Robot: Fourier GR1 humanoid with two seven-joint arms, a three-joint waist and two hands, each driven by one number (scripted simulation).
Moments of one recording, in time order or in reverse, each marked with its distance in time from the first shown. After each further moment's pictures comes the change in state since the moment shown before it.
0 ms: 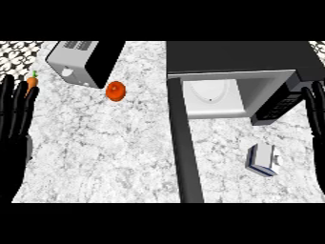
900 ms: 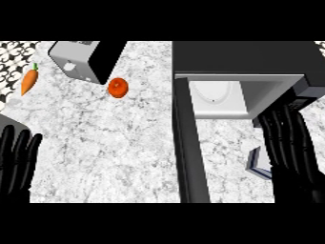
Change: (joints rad) left arm 0.346 -0.084 -0.197 -0.206 -0.015 0.090 0.042; right arm 0.151 0.107 0.319 -0.096 0.065 -0.146 0.035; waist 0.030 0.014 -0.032
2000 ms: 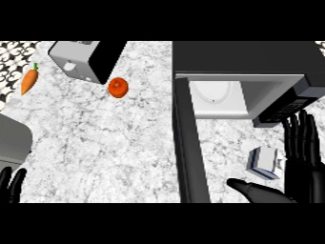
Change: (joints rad) left arm 0.284 0.030 0.001 -0.046 0.080 -0.101 -0.212; right arm 0.056 -0.025 -0.200 0.253 -0.043 -0.086 -0.195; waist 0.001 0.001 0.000
